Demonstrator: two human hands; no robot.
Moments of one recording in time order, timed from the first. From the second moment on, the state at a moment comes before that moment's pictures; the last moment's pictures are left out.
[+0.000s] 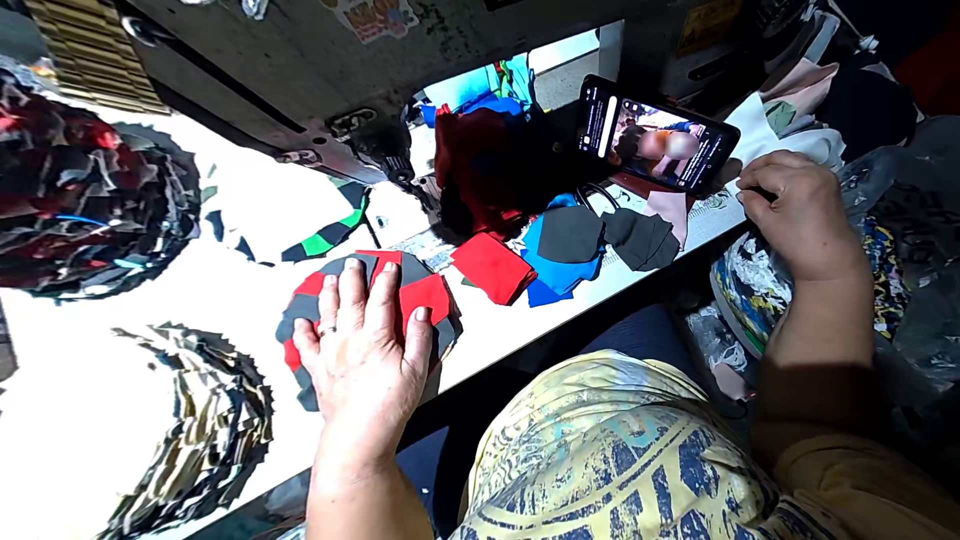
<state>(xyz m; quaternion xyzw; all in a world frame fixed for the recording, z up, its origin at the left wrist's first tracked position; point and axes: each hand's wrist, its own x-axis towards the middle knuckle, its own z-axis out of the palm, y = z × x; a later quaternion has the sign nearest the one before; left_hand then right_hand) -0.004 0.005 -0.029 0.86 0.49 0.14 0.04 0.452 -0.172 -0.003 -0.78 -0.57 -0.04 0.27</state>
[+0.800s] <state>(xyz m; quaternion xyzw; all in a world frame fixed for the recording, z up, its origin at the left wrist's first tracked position) -0.004 0.005 -0.029 0.86 0.49 0.14 0.04 0.446 -0.167 0.000 -0.80 -0.54 -0.04 0.24</state>
